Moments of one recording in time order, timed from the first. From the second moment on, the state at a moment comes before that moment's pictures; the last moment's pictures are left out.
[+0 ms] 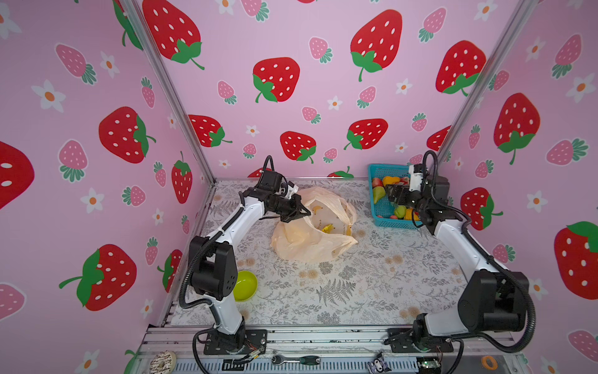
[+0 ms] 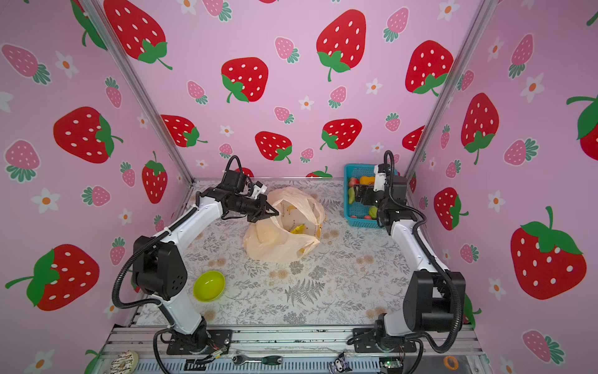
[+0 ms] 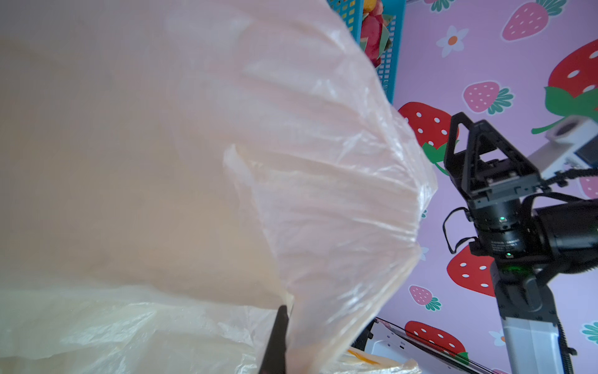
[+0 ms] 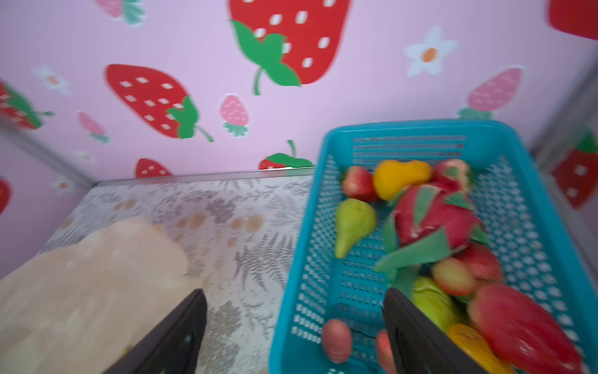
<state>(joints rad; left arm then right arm) -0.29 1.79 1.55 -0.72 0.80 -0.57 0.06 1.49 1.15 -0.08 -0.21 0.17</state>
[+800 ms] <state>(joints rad) -0.29 1.79 1.53 -0.72 0.80 -0.57 0.03 2.01 1.61 -0.44 0.26 -0.17</state>
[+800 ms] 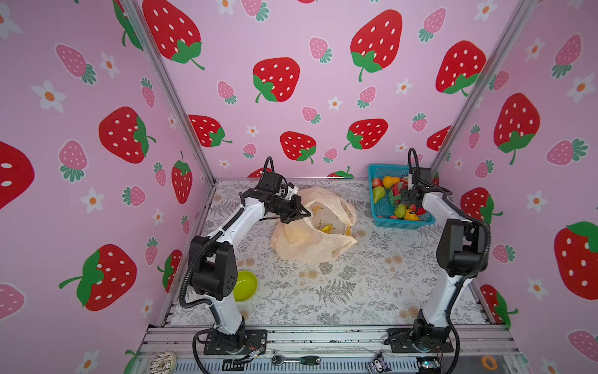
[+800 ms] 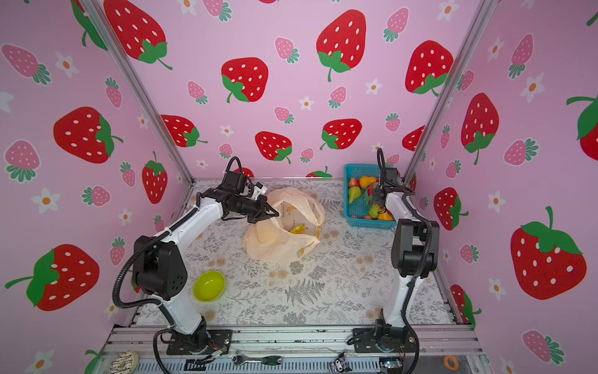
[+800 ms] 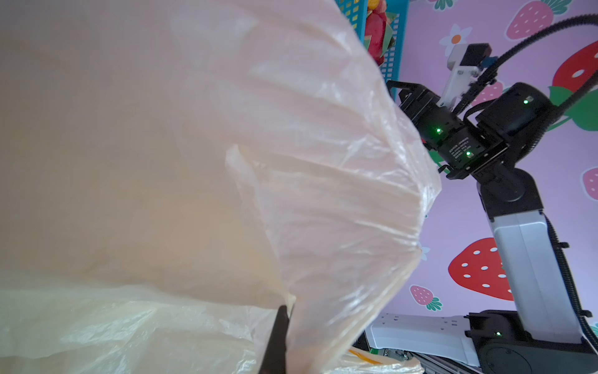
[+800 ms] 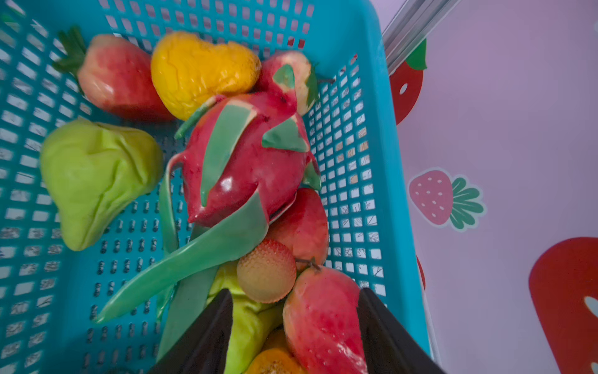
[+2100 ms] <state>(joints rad) -0.29 1.79 1.53 -0.72 0.80 -0.57 0.06 2.24 1.87 -0.64 0.25 -0.26</state>
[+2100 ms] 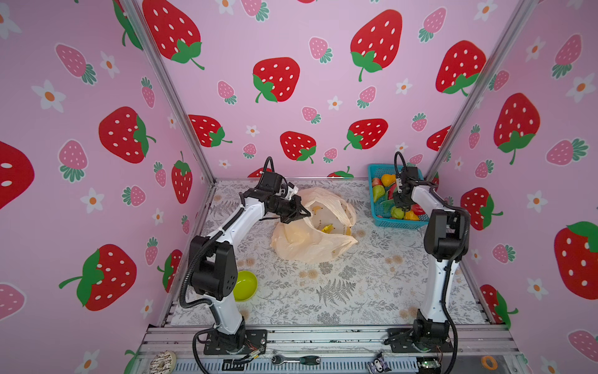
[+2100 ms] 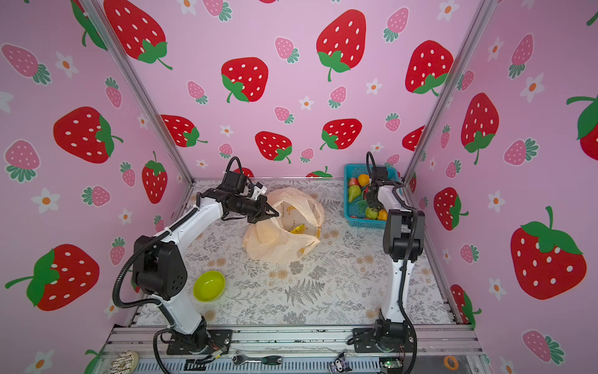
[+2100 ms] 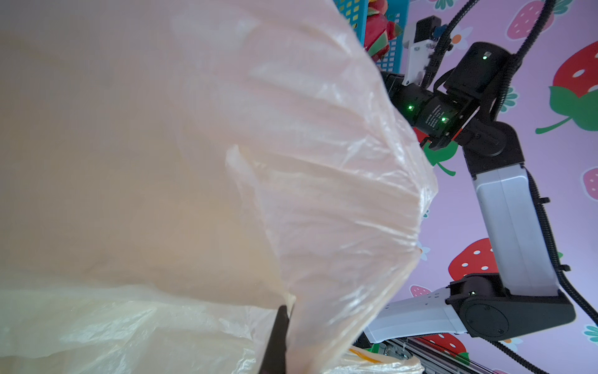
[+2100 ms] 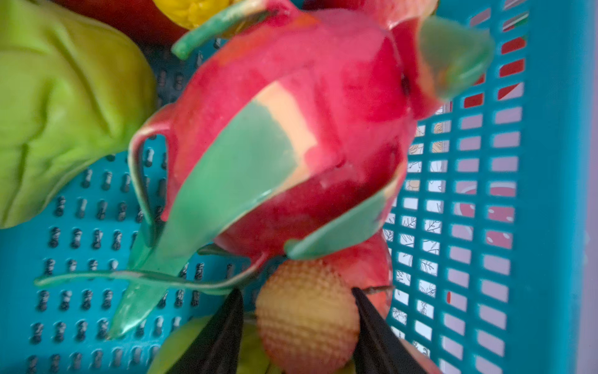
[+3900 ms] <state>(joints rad) -0.30 1.79 1.53 -0.70 0.80 -0.58 0.61 1.54 0.83 0.14 -0.52 0.19</state>
